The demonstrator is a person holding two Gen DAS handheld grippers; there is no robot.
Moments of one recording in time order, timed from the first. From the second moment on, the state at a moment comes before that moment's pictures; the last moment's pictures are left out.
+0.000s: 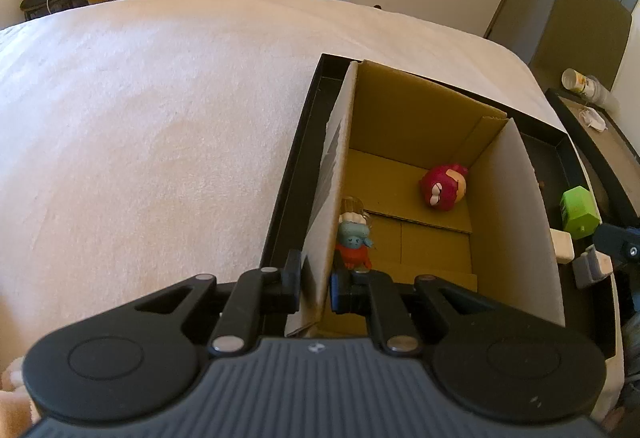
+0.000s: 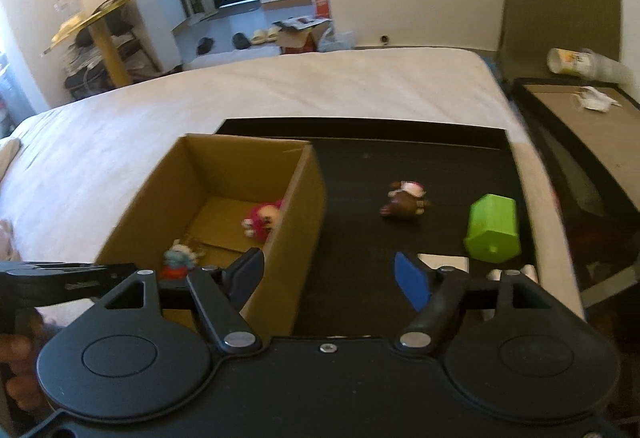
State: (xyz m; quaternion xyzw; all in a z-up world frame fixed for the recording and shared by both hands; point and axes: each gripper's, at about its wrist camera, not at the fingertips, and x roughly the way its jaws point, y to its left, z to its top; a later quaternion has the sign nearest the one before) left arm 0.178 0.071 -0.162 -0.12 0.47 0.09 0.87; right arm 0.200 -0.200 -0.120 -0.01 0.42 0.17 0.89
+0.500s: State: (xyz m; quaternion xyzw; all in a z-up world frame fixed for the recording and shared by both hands) left arm 0.179 0.069 -0.163 -0.12 0.48 0.09 0.87; right arm 0.202 -0.255 -0.144 0.00 0.40 0.09 0.91
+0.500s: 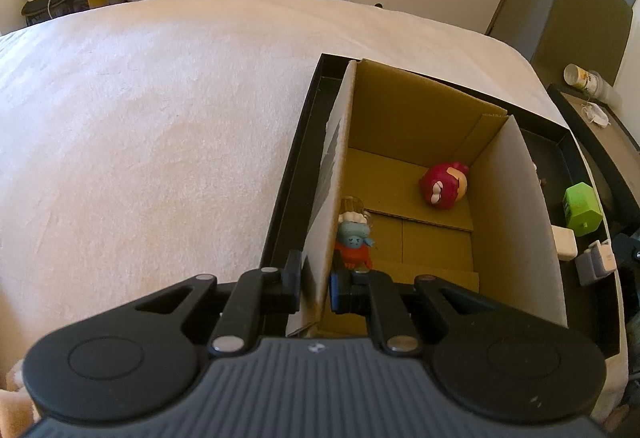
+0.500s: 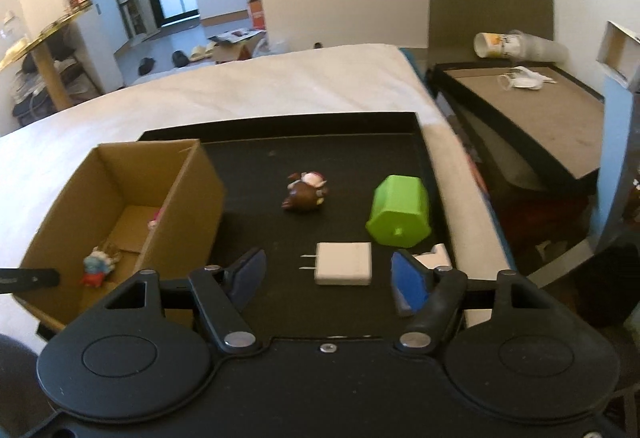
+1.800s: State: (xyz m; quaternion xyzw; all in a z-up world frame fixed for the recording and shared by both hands) left arm 0.183 0.066 -0.165 -0.11 0.48 0.10 0.86; right arm 0.239 -0.289 -0.200 -0.01 0.46 0.01 0.89
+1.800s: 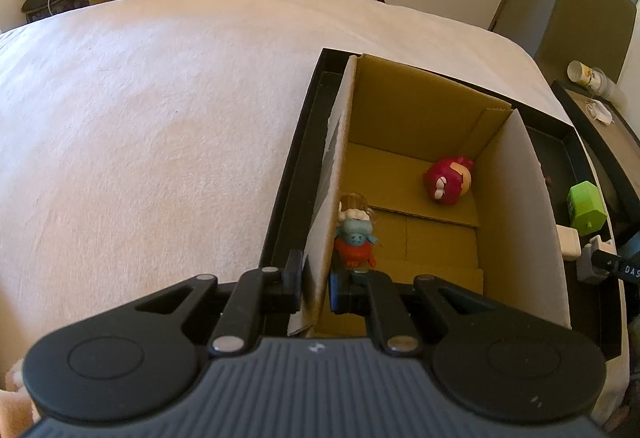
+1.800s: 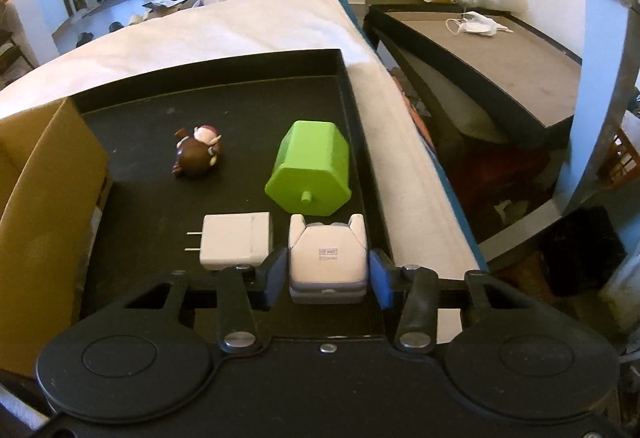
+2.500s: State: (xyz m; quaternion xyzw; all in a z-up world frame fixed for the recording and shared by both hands) left arm 0.186 0.057 -0.165 -0.09 0.49 0.10 0.86; right arm 0.232 -0.282 -0.189 0.00 0.45 0.05 0.89
